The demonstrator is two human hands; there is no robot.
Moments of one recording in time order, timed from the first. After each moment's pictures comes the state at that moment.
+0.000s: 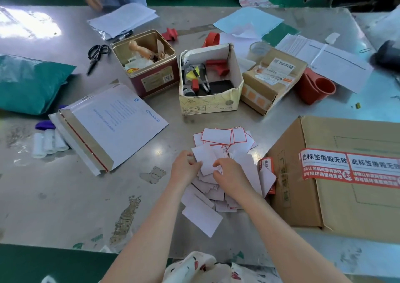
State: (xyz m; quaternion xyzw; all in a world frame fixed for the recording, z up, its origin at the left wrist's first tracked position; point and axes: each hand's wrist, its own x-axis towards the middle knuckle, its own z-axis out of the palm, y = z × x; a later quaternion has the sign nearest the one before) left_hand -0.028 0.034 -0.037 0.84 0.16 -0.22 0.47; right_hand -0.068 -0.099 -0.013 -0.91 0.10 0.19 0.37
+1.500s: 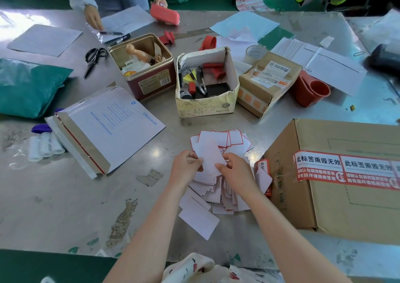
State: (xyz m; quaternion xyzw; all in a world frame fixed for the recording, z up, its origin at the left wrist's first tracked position) left_hand -0.032 0.022 -0.012 0.79 0.16 -0.18 0.56; right_hand -0.068 -0.115 -0.003 -0.82 0.17 0.13 0.53
